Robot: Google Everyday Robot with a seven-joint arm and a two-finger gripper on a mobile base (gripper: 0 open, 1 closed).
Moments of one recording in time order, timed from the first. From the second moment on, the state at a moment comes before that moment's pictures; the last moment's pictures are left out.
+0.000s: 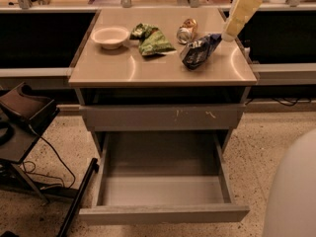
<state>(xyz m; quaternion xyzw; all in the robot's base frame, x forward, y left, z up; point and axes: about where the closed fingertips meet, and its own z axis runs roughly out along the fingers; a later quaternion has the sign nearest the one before) 0.660 -0.190 1.019 -0.59 0.76 -0.03 0.26</state>
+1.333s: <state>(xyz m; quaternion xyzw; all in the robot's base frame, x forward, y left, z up) 0.748 -0.175 0.917 -0.56 0.73 0.14 0.36</state>
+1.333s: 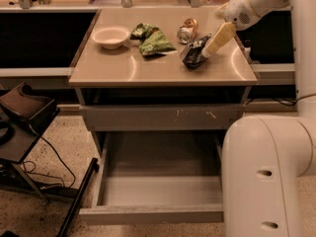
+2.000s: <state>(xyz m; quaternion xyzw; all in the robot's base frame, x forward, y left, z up) 0.760 -0.169 0.901 -0.55 0.74 0.15 0.36</state>
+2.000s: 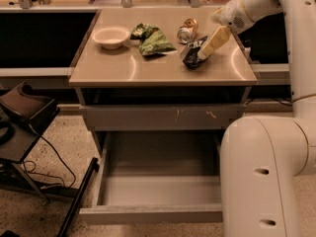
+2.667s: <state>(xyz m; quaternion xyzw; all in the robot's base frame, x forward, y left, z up) 0.774 -0.149 0.811 -0.52 0.75 0.24 0.33</state>
